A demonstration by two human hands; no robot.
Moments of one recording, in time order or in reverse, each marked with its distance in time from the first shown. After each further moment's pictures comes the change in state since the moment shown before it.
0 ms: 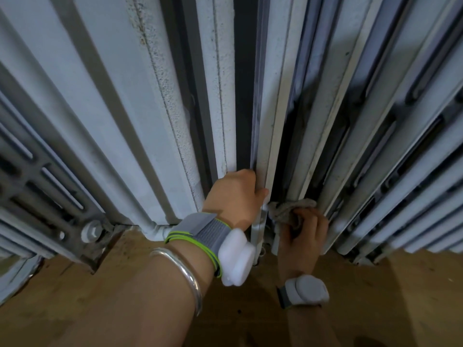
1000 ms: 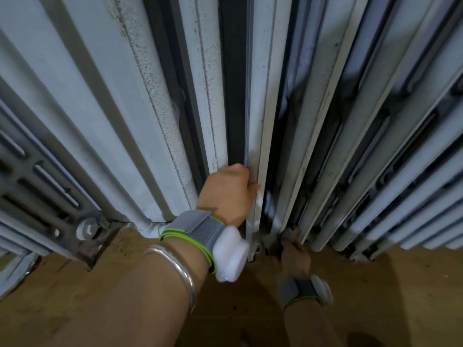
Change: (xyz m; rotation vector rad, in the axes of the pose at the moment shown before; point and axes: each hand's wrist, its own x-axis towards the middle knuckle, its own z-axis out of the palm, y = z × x) left_hand 0.002 0.004 0.001 0.088 0.056 0.032; right_hand -0.015 0.033 0.005 0.395 -0.175 1.293
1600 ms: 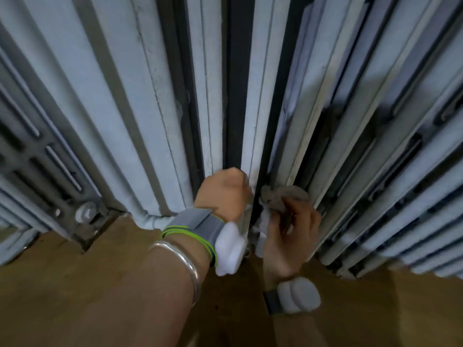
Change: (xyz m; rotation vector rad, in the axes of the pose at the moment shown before) left_hand -0.008 0.026 -0.004 0.022 0.023 -0.178; right_hand -0.061 -0.063 -0.004 -0.214 0.026 -1.220
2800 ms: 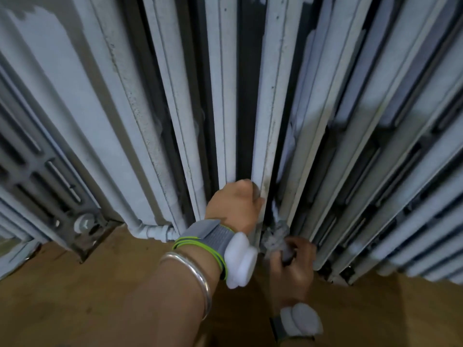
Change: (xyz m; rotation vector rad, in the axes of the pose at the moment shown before) left_hand -0.007 0.048 0.018 -0.117 -0.041 -0.003; right_hand -0.017 0.053 -0.048 -0.128 -0.072 0.078
